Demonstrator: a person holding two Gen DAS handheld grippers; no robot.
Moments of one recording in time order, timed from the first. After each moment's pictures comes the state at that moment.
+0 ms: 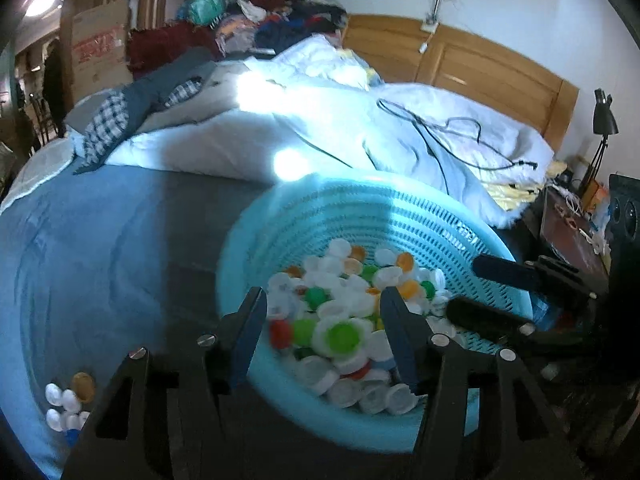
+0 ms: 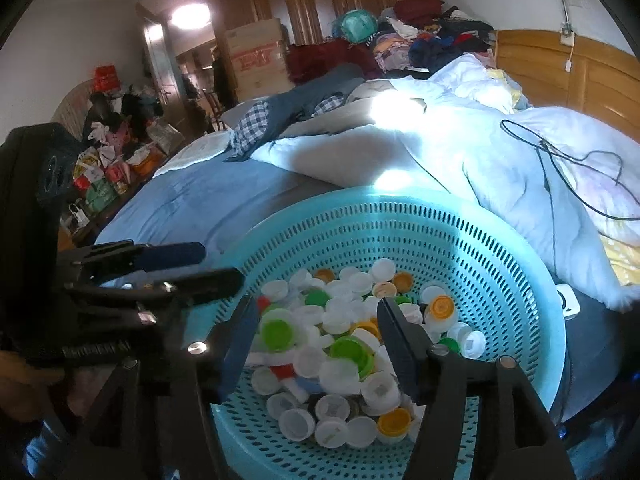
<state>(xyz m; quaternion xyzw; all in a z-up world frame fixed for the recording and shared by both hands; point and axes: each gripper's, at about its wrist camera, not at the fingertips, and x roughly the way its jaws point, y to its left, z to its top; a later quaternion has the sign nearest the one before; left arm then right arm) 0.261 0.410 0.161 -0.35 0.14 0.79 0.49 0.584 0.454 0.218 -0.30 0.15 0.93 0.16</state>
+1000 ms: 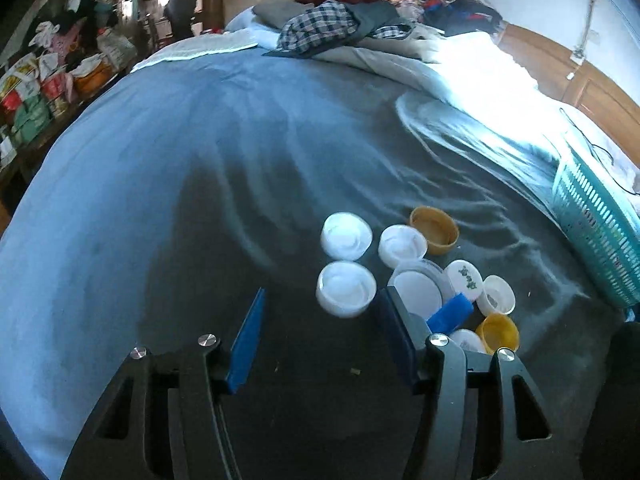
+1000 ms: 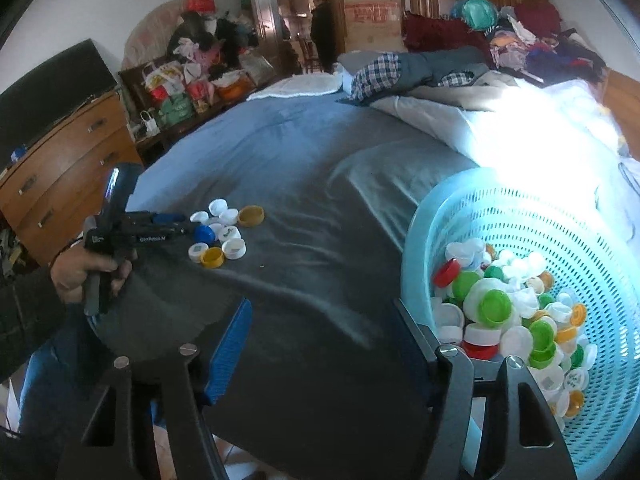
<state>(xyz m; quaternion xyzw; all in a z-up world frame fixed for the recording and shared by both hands) 0.095 0.144 0.012 -0.43 0.09 0.85 0.31 0.497 0.314 0.166 -0.39 0.06 0.92 0.02</state>
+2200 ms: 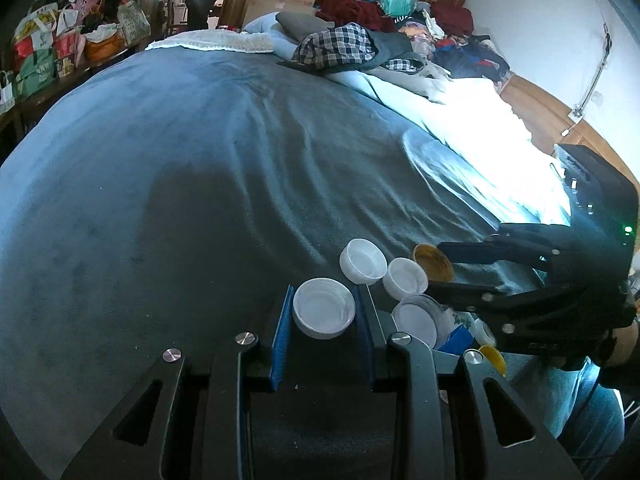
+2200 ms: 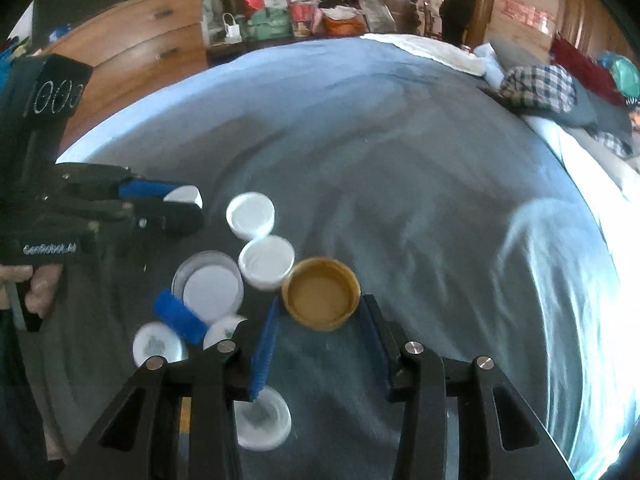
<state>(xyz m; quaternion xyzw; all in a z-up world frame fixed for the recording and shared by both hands) 0.075 0.117 0.008 -0.42 -0.02 0.85 0.33 0.266 0.231 0.064 -0.45 -0.09 0.88 -0.14</state>
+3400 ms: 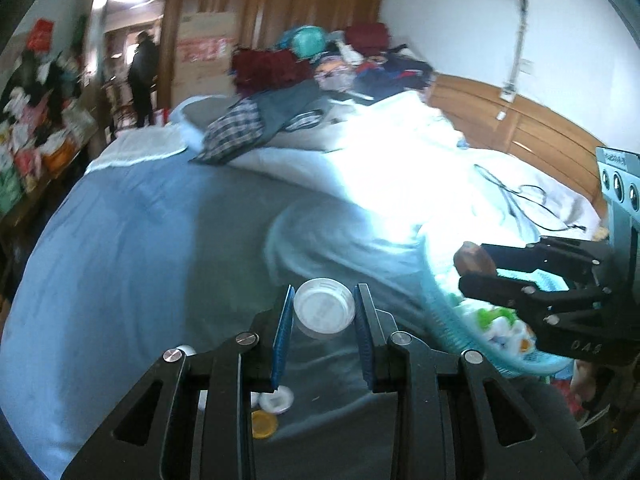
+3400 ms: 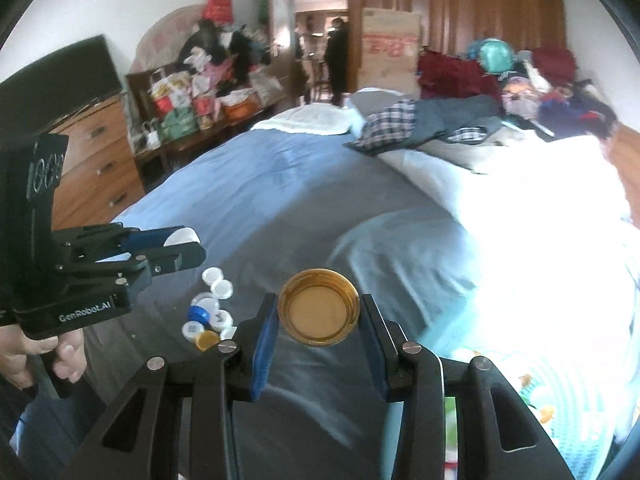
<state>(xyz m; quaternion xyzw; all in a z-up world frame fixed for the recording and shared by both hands) 0.181 0.243 0.169 -0.31 0.06 0.86 0.40 0.446 0.319 0.244 -0.35 0.01 0.94 0.04</state>
